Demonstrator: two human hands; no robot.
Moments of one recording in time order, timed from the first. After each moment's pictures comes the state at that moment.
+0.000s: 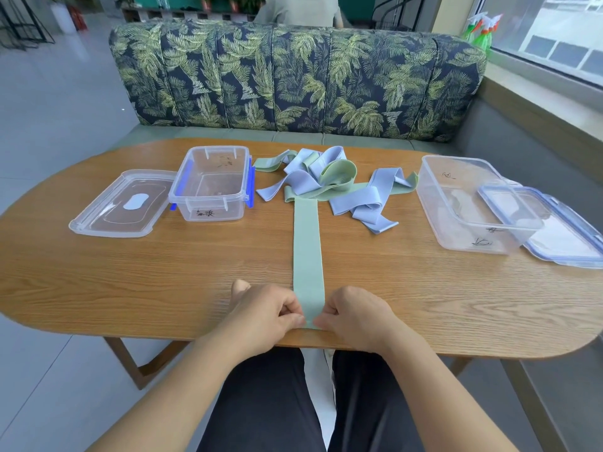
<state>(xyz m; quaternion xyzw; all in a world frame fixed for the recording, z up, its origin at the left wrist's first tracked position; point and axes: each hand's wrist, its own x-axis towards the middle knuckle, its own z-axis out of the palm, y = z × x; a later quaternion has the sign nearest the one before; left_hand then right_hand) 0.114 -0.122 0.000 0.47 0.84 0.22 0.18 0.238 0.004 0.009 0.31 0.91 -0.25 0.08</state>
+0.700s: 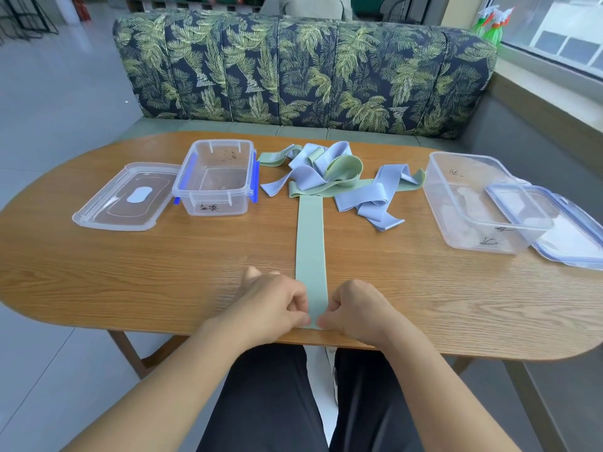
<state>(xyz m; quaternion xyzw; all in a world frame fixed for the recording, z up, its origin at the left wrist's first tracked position) 0.108 -0.114 0.008 0.52 0.82 0.17 0.17 0.232 0.005 0.008 0.37 0.86 -0.33 0.08</state>
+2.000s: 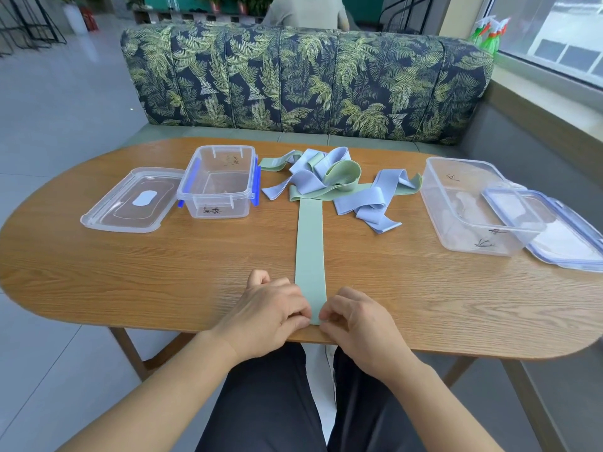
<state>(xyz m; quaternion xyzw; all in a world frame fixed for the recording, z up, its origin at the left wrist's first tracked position) 0.107 -0.128 -0.010 0.66 0.73 0.19 0.04 0.264 -0.008 -0.021 0.19 0.94 -0.24 -0.16</state>
